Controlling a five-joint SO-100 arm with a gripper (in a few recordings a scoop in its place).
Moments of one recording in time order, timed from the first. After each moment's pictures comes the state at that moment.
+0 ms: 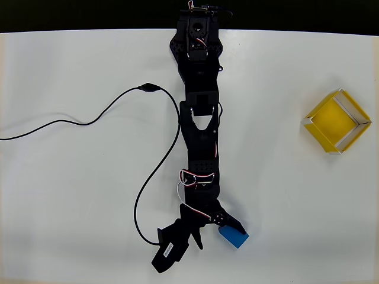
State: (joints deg) arm -10.0 46.6 82.2 -13.9 -96.1
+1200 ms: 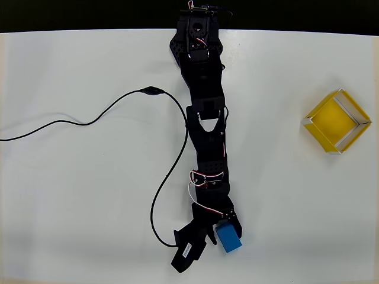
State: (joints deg) arm -14.1 42.1 81.4 -14.9 -99.1
